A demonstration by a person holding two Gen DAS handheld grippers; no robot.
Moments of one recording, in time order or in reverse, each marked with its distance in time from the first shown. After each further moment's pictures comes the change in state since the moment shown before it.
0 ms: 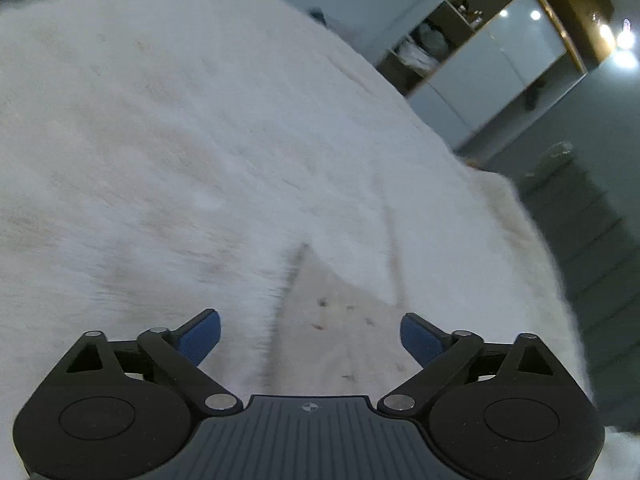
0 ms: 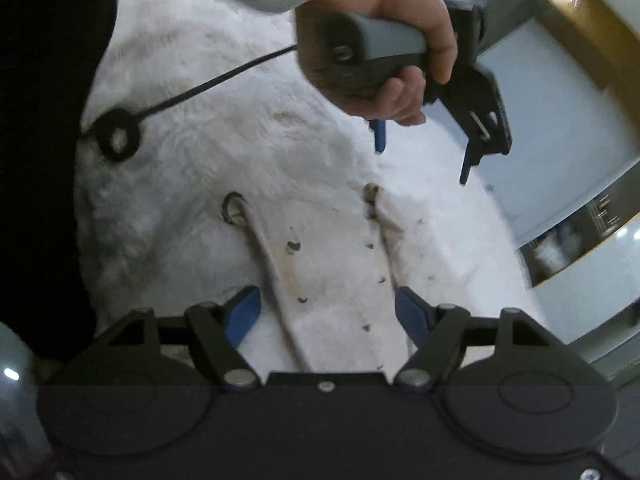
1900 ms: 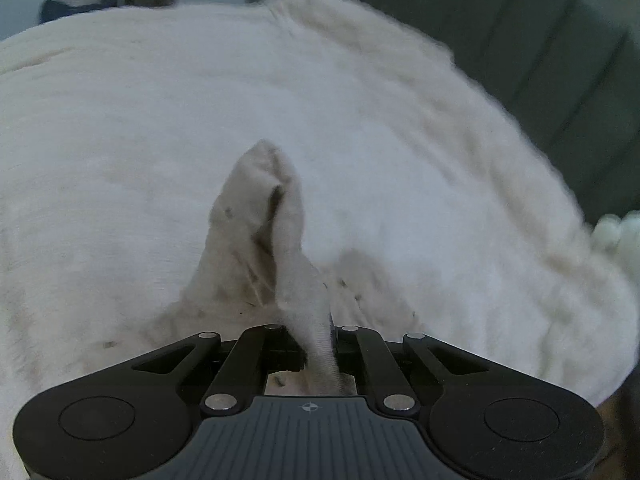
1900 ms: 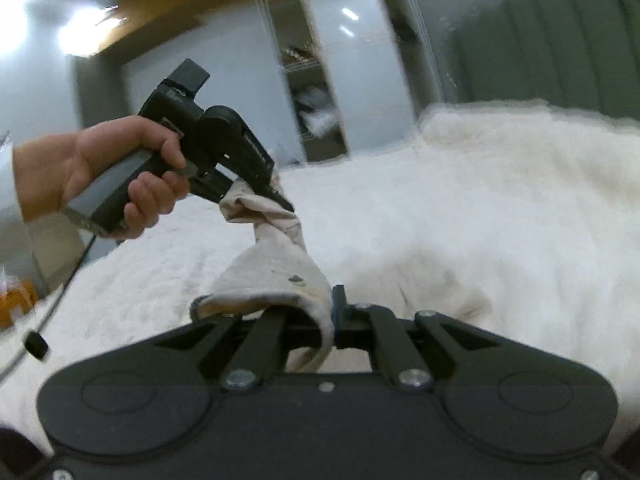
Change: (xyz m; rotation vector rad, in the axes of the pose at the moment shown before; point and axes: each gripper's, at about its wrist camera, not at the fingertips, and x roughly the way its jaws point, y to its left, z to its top) left arm 0.166 -0.461 -0.133 0.731 0.370 0.050; right arm -0.106 -0.295 -0.355 1.457 -0.073 -0.207
